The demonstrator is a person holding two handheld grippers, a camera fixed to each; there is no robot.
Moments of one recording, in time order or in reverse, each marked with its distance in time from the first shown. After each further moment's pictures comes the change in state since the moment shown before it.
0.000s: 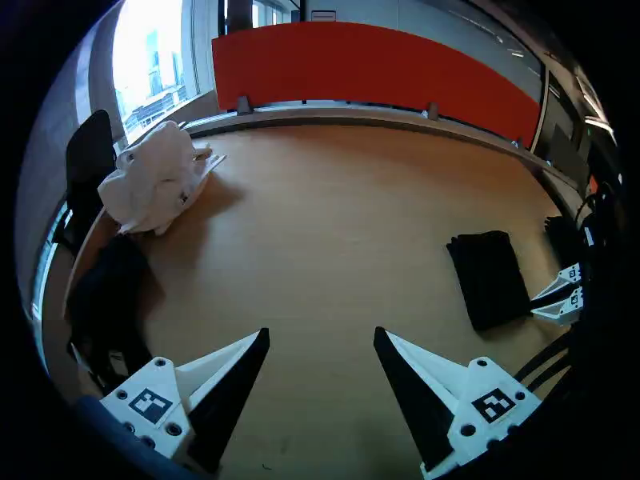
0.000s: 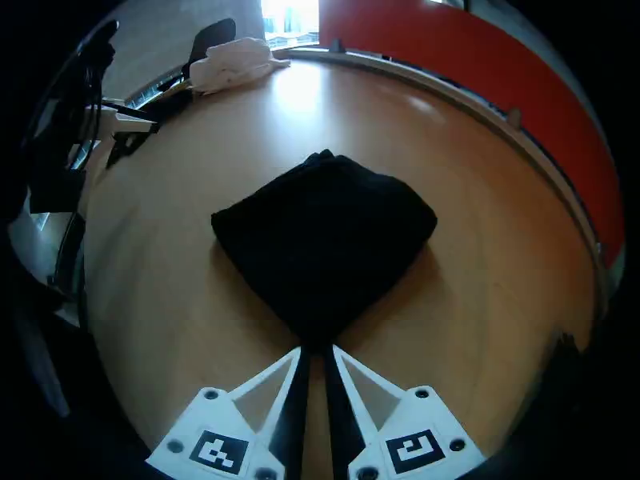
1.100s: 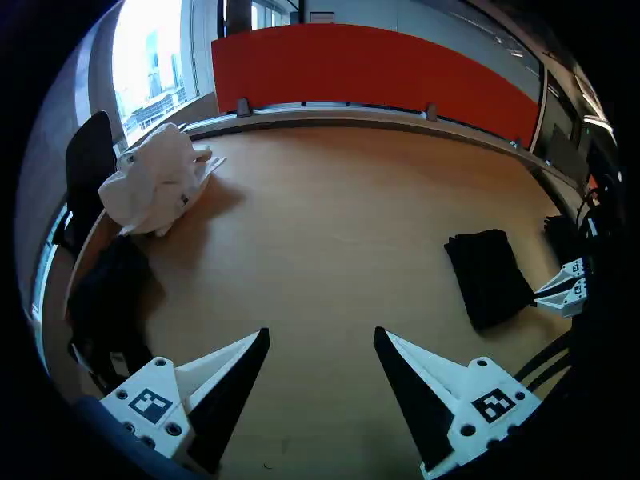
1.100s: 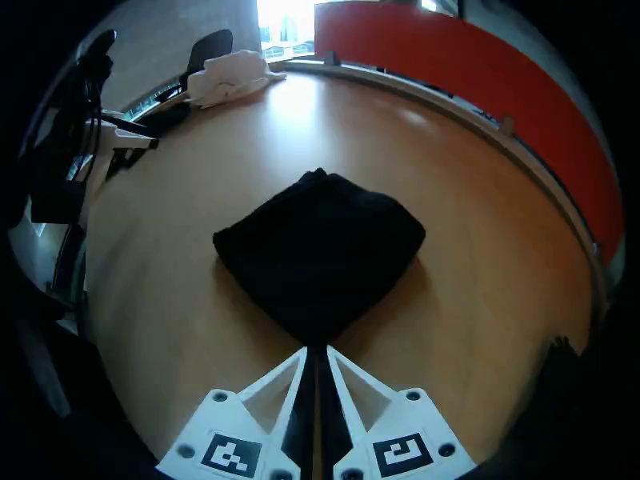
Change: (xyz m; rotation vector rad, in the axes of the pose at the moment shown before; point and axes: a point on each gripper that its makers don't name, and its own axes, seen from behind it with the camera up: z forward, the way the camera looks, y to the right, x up) left arm -0.001 0.000 -0.002 -0.001 0.007 0.005; right arm 0.017 0.003 -0.009 -0.021 0.058 0.005
